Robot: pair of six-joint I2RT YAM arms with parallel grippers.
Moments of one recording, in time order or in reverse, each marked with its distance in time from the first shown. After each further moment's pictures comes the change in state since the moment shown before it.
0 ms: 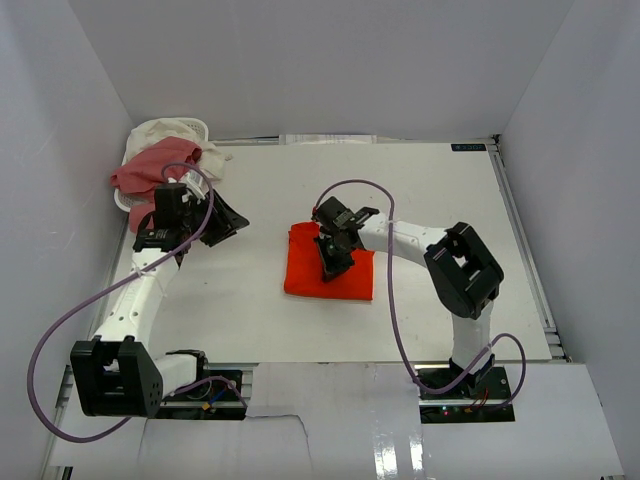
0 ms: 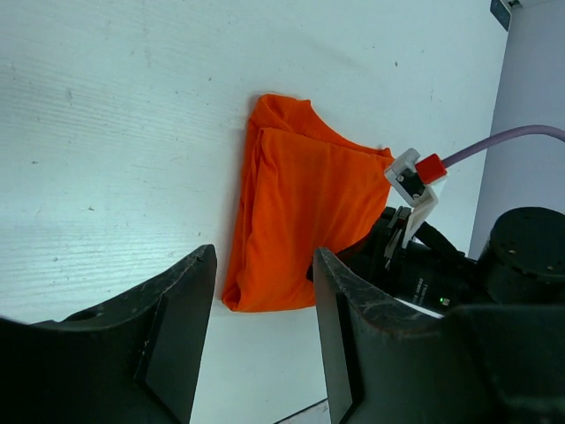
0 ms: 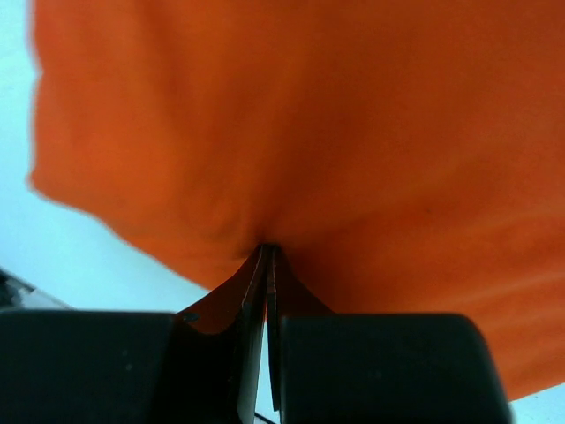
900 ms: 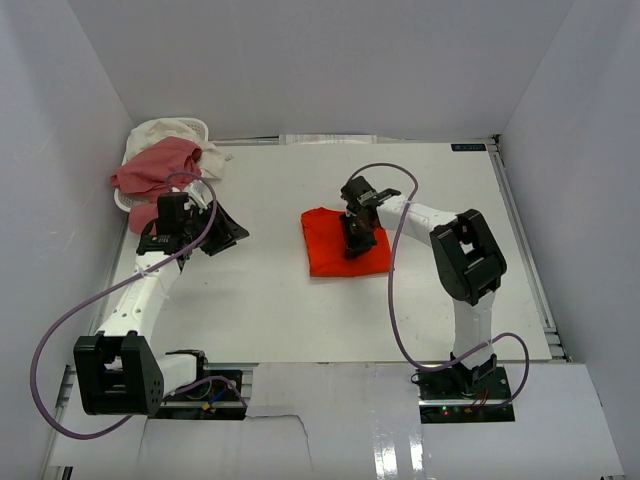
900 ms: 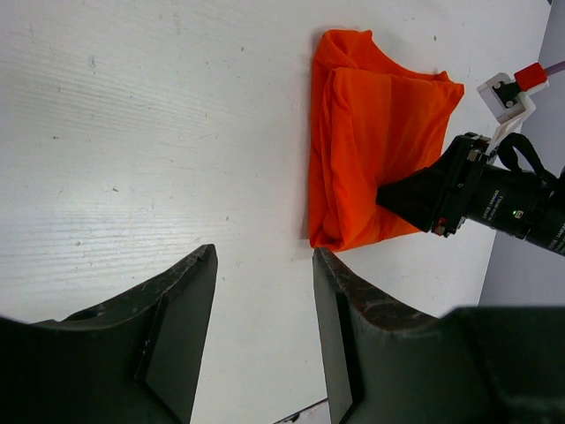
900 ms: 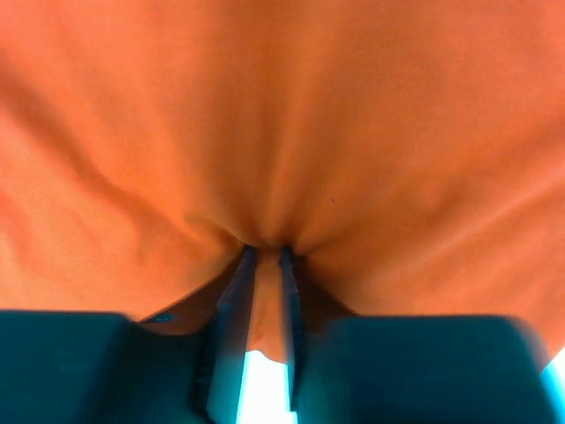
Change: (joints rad) left arm 0.023 0.002 -0.078 0.008 0.013 0.044; right arm -0.181 0.079 0.053 -0.023 0.098 -0.040
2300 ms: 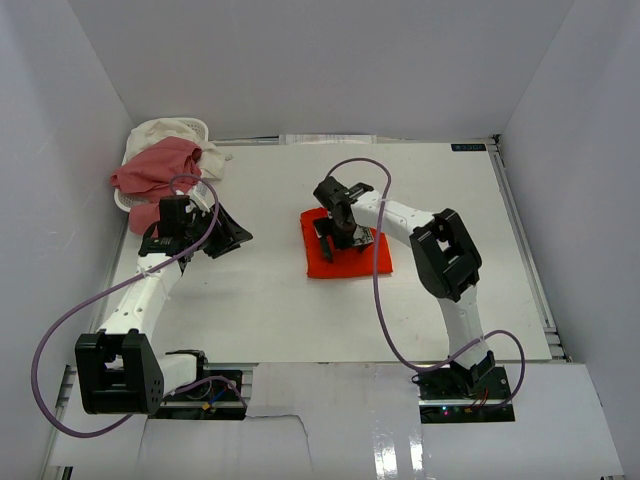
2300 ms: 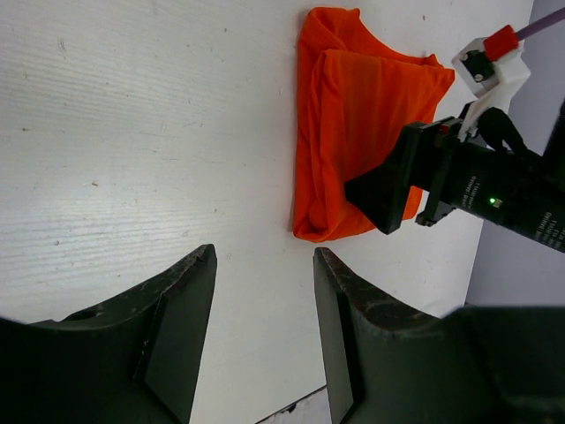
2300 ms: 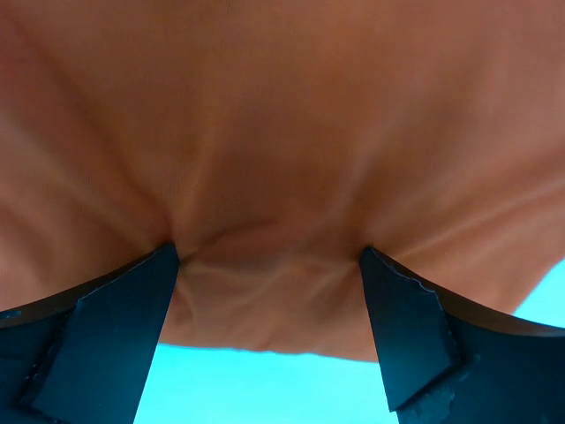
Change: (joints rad) left arm 0.000 0.010 -0.034 0.041 0.060 -0.003; right arm 0.102 0.108 0.248 -0.236 0.218 -0.058
